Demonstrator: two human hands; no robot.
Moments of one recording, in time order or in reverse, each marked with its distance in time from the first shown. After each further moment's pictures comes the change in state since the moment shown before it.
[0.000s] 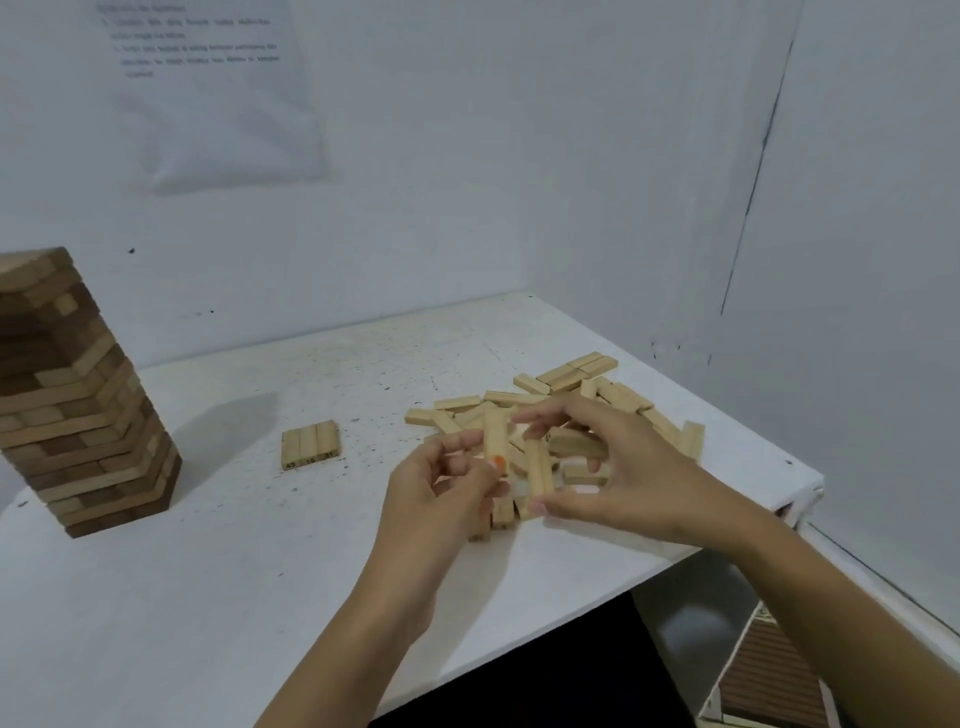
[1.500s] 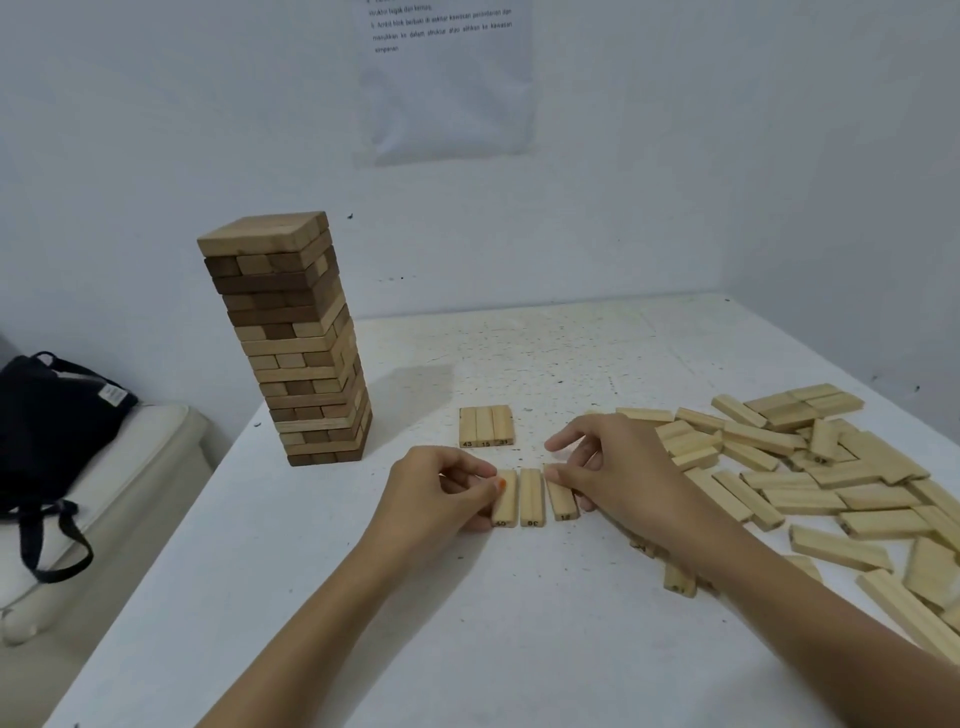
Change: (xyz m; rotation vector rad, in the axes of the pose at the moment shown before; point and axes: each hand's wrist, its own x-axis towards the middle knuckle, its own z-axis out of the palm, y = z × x) left_hand 0.028 -0.014 -0.135 0.409 0.221 -0.054; right_hand 0.105 -0.021 0.121 0.043 -0.088 0.168
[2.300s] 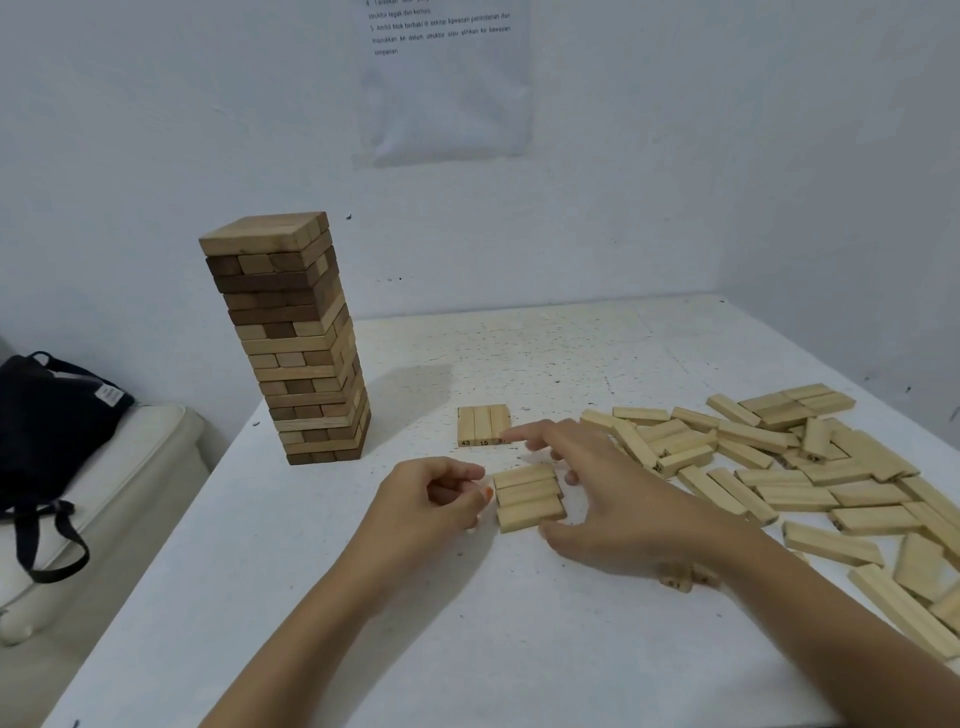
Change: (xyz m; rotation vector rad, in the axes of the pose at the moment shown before) left_hand -0.012 -0.007 -0.007 0.011 -0.004 0.005; right_hand -0.022 -0.013 -0.011 -0.140 -0.336 -0.258
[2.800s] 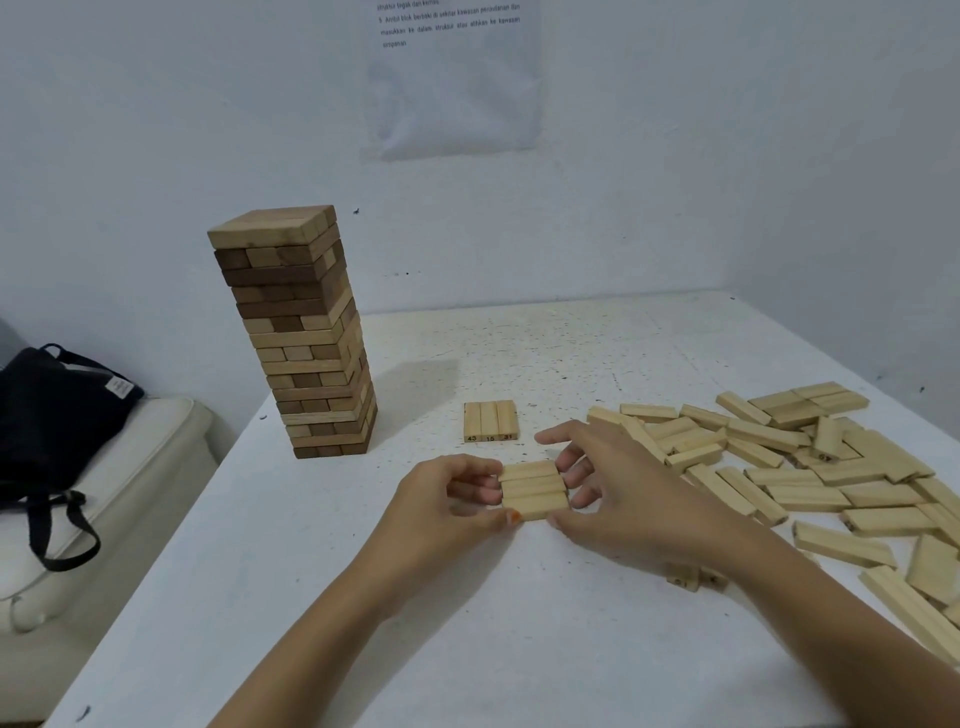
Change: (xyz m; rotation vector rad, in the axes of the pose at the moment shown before) left_hand -0.007 0.004 0.006 0.018 -0.044 0.063; right_hand 0.002 0.004 0.005 0.063 0.099 0.104
